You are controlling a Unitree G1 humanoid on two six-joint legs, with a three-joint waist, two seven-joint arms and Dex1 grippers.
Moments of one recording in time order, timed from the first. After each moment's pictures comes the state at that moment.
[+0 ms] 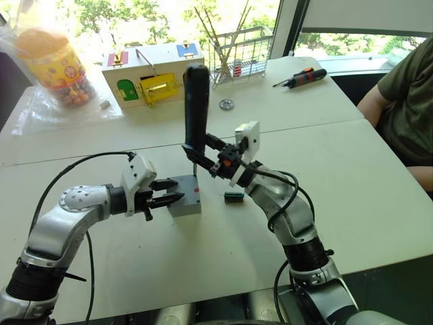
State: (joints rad) left arm -0.18 0.76 0.01 -0.34 -0.48 0.60 -0.91; right arm -0.48 -0.08 0.27 -0.14 0.26 0.31 0.54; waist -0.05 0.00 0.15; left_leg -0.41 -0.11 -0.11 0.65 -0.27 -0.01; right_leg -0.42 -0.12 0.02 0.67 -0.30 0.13
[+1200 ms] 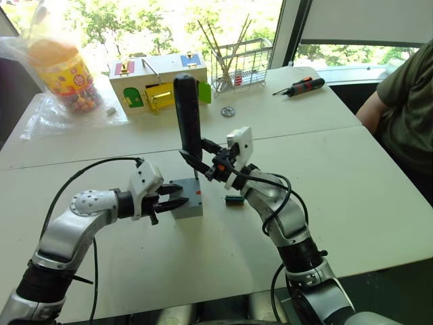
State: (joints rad) left arm -0.18 0.72 -0.05 -0.32 -0.43 0.56 -0.90; right arm -0.45 -0.05 0.27 -0.07 0.21 0.27 0.53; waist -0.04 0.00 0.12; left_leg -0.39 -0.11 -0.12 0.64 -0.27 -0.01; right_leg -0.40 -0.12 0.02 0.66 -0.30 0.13
